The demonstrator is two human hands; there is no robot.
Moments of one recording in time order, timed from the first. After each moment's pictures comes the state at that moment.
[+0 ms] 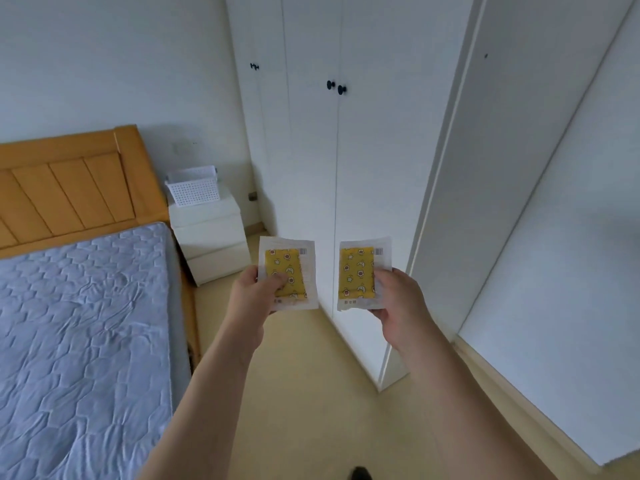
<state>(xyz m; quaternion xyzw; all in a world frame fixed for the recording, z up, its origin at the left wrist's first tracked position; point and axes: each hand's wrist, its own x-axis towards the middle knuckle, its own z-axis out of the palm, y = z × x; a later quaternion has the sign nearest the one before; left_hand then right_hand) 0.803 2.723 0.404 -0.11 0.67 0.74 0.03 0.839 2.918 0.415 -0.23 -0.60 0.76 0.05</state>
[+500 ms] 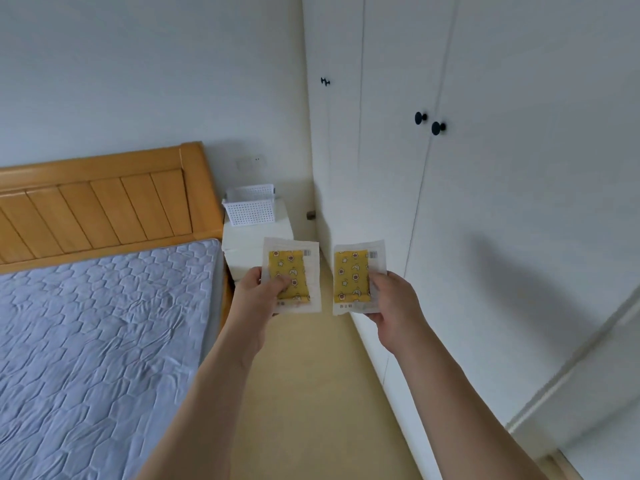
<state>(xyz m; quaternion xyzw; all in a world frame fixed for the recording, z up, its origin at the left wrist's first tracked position) 0.511 2.693 0.430 -0.17 0.66 0.73 -0.06 0.502 2.883 0.435 -0.14 -0.60 0.79 -0.06</state>
